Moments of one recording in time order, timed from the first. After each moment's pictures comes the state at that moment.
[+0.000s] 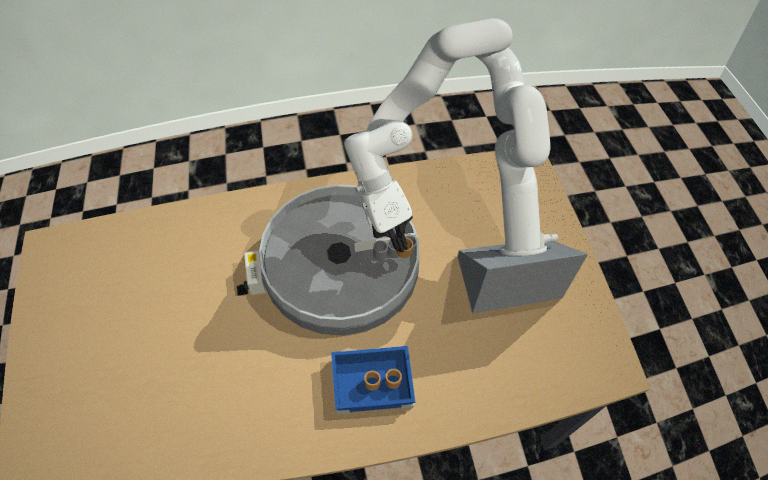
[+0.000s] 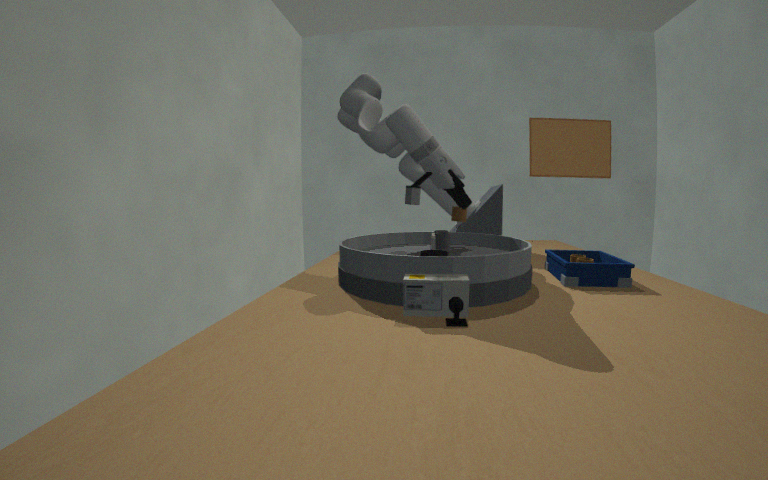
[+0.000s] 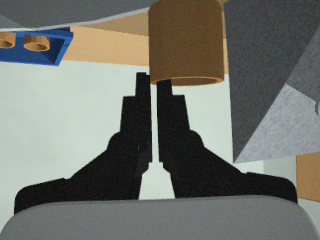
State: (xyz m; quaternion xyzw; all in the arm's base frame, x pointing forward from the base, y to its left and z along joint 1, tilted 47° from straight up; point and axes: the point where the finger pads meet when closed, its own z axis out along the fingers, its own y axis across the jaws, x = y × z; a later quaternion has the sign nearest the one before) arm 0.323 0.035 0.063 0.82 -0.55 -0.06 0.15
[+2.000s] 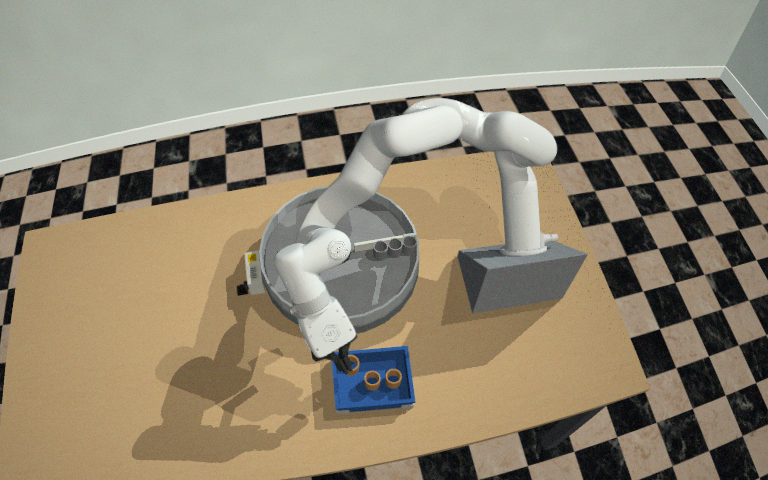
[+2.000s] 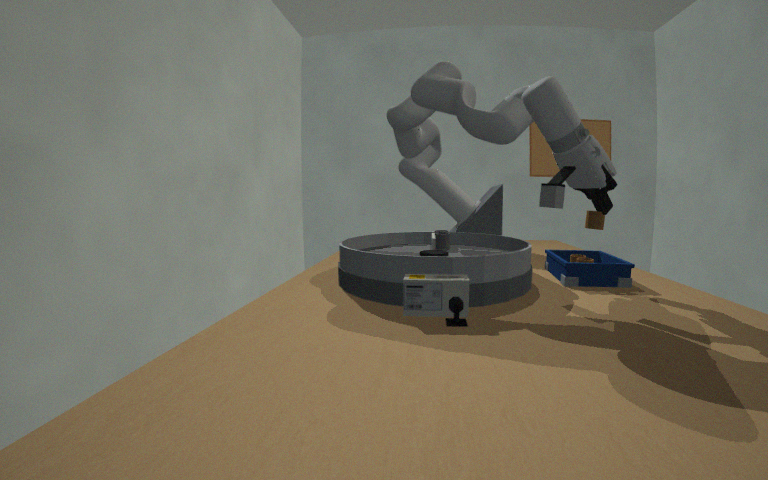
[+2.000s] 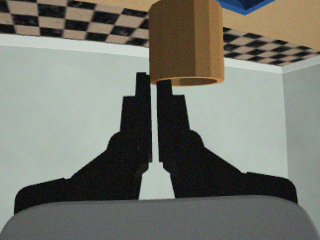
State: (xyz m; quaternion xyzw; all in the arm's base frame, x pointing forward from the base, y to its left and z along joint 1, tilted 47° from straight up) arm 0.485 0.244 -0.151 0.82 -0.55 -0.06 0.15
